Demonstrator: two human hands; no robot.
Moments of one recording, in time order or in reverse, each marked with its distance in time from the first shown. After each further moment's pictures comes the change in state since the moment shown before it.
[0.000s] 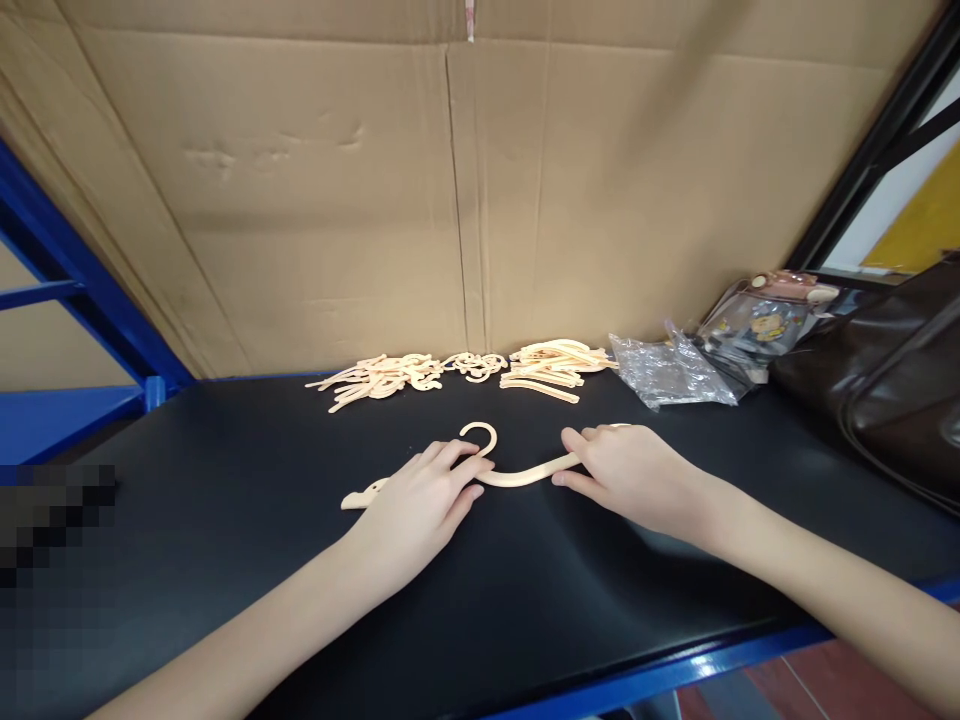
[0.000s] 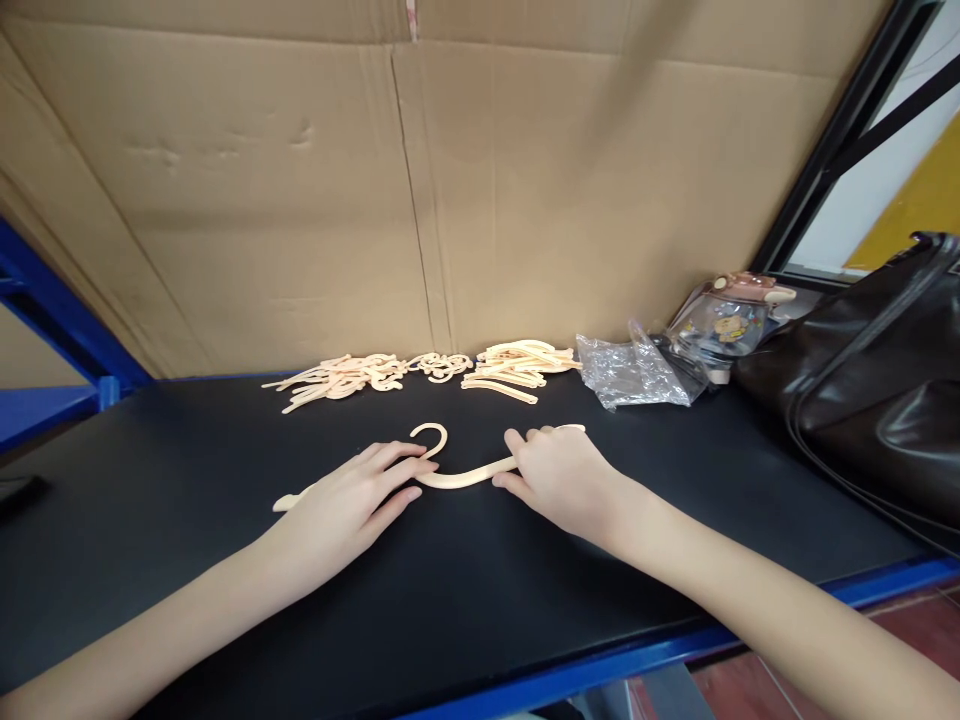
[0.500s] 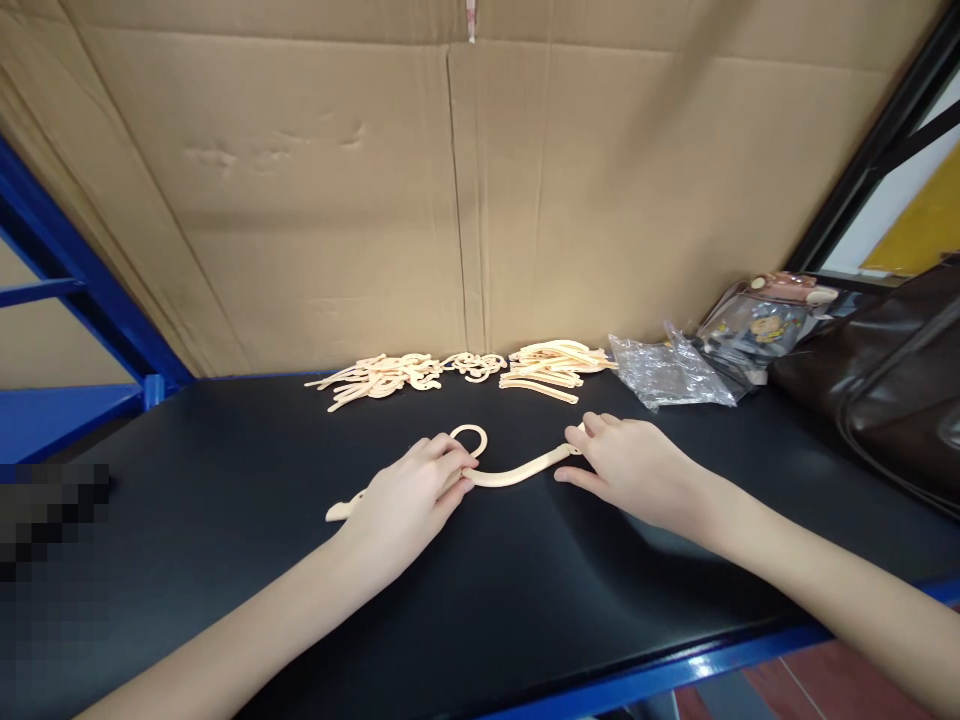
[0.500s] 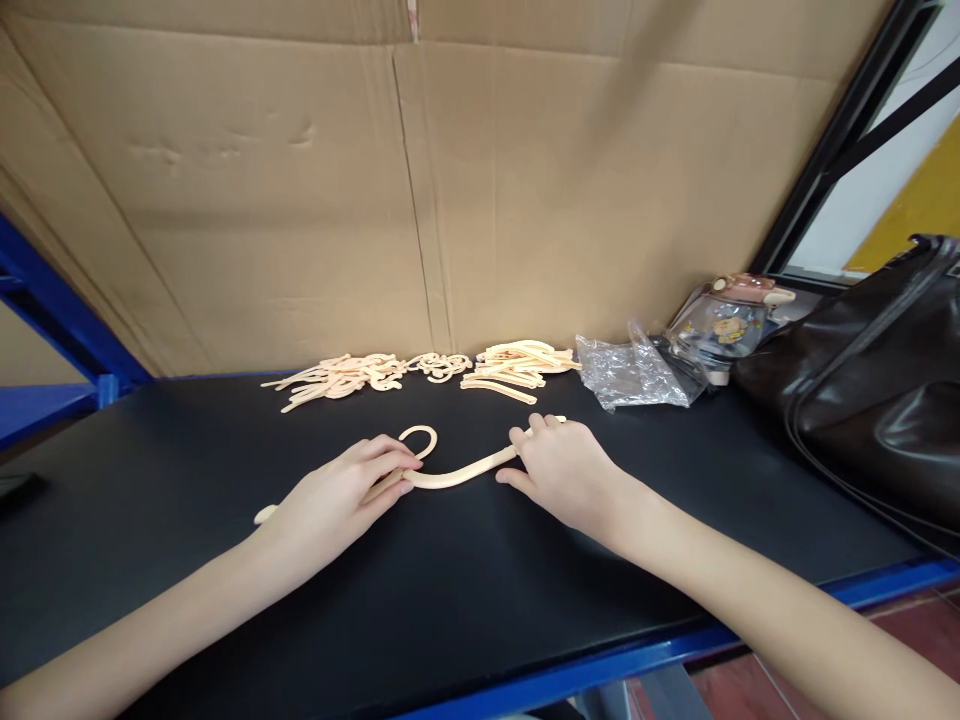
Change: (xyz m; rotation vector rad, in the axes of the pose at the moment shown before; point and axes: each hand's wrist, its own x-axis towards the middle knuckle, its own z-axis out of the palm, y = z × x) left_hand -0.001 -0.004 -0.003 -0.066 0.027 -0.137; right_hand -0.001 0.001 -0.004 -0.037 0.035 0.033
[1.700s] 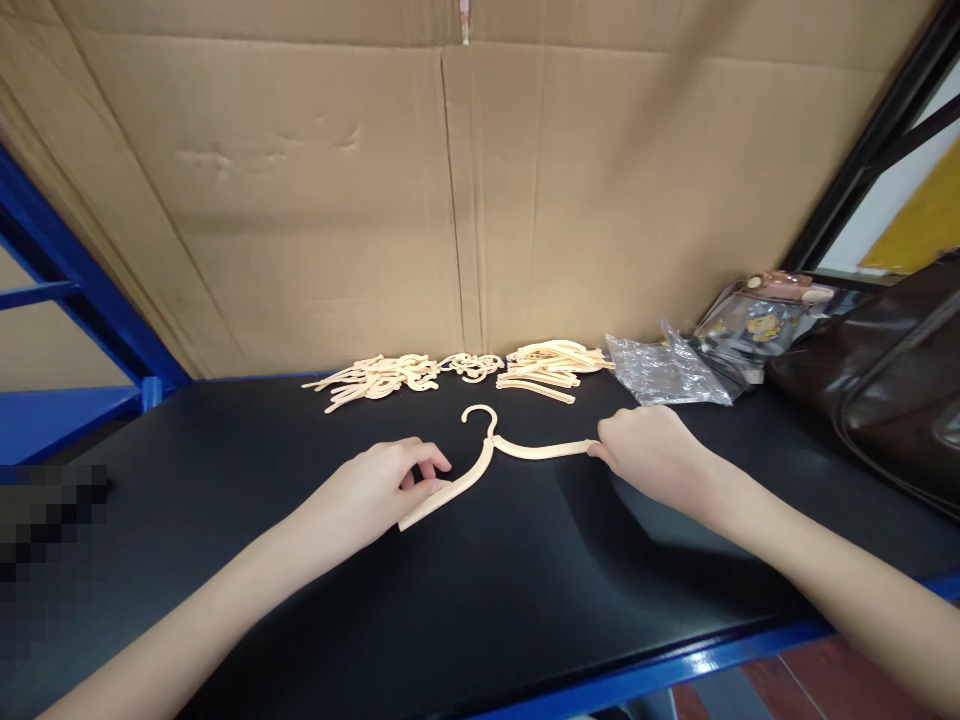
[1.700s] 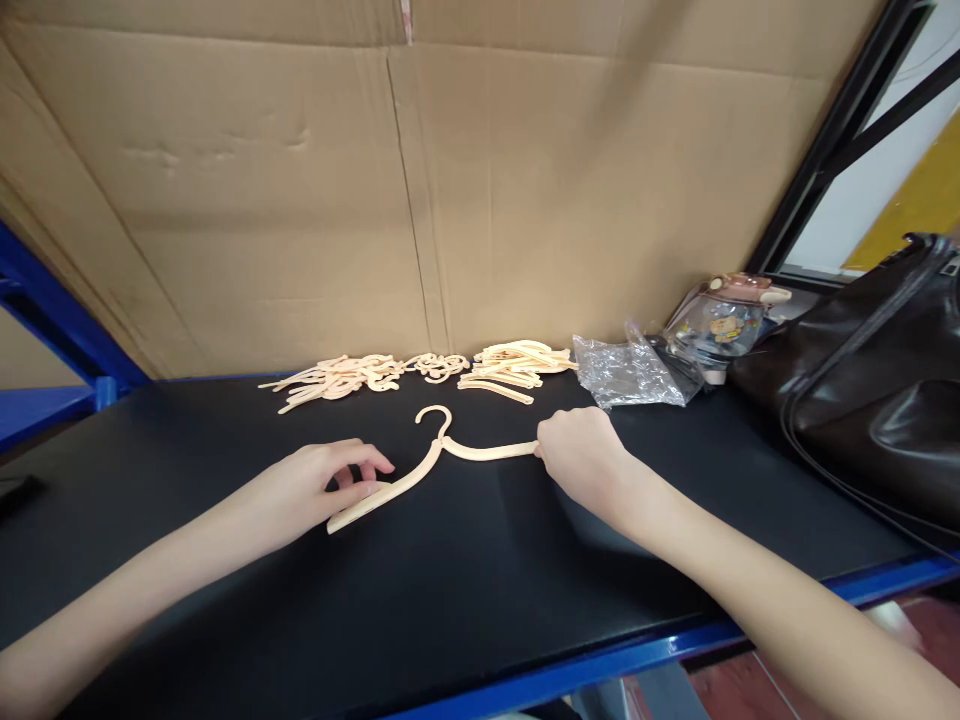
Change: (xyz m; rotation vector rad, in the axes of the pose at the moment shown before) left_hand 0.002 -0.019 -0.024 -0.163 -0.181 -0.170; right_hand 0.002 0.016 -0.006 -0.109 -0.164 0.146
